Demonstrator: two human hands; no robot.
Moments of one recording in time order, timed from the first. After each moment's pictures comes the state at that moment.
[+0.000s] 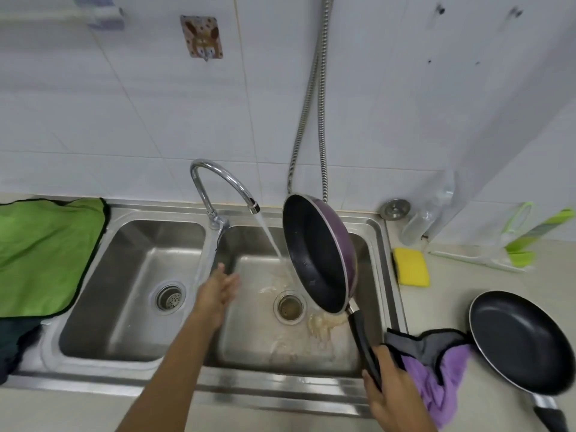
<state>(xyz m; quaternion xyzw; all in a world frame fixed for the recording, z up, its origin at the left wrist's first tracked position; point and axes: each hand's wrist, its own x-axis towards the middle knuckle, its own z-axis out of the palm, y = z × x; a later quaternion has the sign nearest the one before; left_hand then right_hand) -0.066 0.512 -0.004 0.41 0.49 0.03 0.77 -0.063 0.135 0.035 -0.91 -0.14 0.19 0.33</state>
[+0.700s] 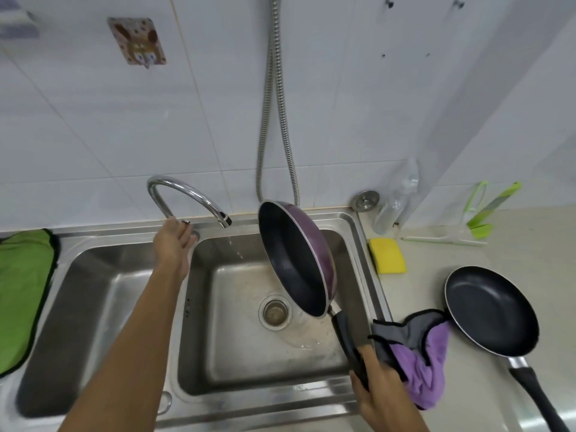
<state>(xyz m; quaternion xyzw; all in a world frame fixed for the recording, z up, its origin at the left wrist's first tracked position) 0.045 0.592 0.045 0.44 0.42 0.19 0.77 -0.076 0.148 0.040 -0.92 -0.15 0.17 0.32</state>
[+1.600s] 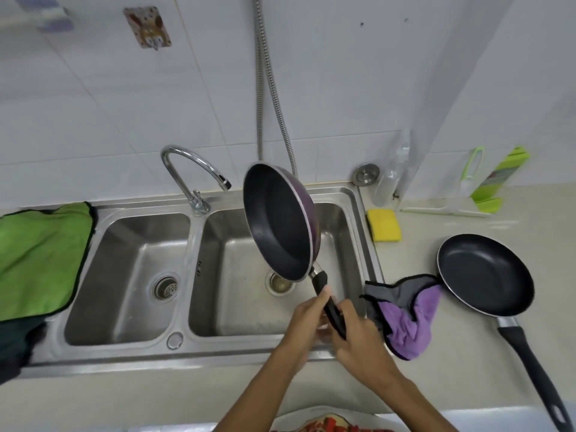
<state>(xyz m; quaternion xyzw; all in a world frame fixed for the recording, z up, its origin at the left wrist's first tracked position) -0.108 0.274 0.040 0.53 0.31 -0.17 0.77 -0.091 0.135 0.040 -0.86 -0.19 0.22 0.41</state>
